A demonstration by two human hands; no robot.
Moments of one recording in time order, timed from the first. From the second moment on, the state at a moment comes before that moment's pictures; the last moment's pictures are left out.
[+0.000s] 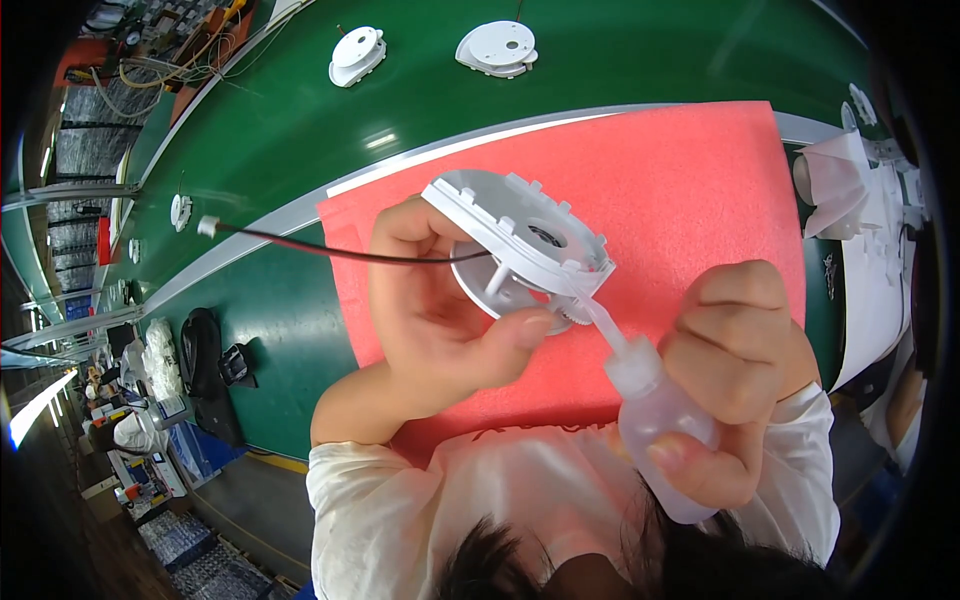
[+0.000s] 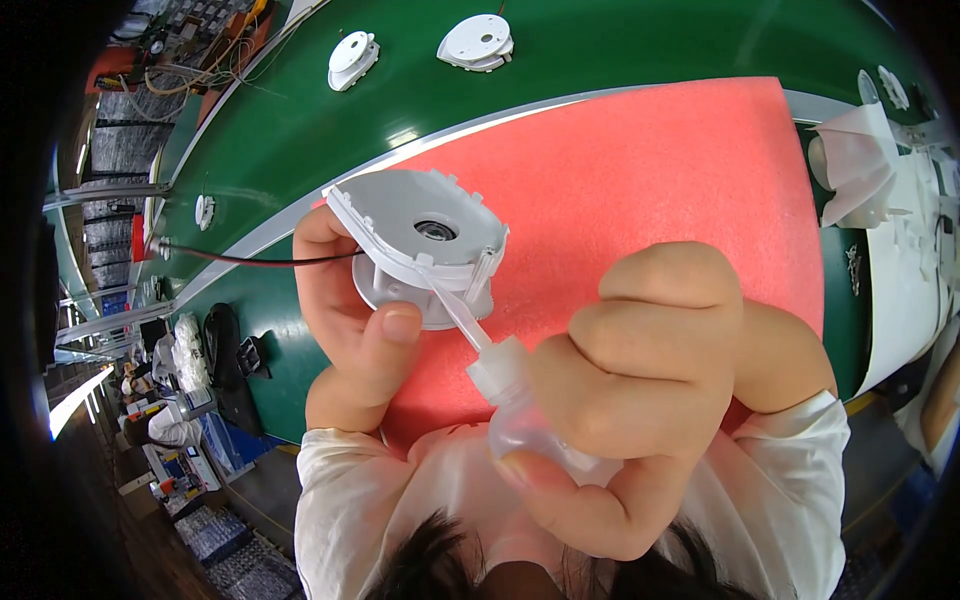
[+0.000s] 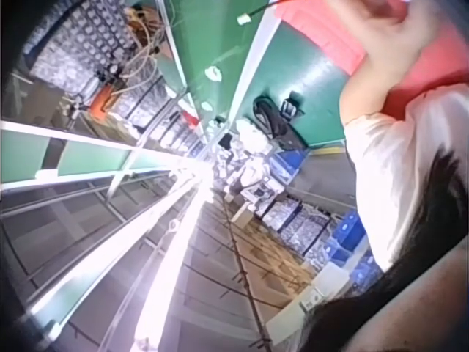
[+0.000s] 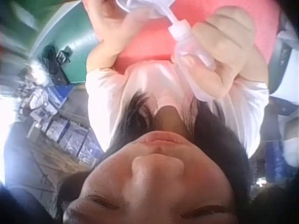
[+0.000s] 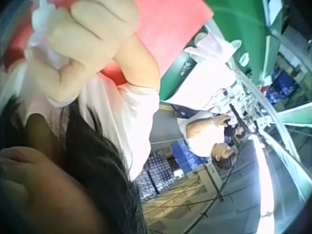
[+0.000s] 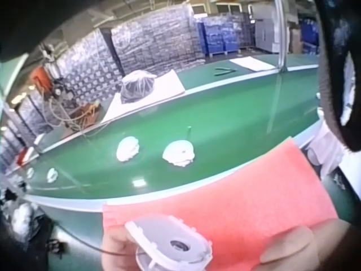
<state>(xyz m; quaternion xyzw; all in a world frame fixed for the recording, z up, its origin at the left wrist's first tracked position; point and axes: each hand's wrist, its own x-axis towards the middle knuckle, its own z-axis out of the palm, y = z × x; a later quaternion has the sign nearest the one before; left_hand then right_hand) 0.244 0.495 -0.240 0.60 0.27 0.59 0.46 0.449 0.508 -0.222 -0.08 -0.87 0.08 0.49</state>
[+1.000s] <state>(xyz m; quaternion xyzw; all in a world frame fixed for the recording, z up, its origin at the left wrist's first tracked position) 0.222 0.500 -0.232 0.57 0.32 0.59 0.46 0.458 0.563 -0.201 -0.28 -0.73 0.14 0.61</state>
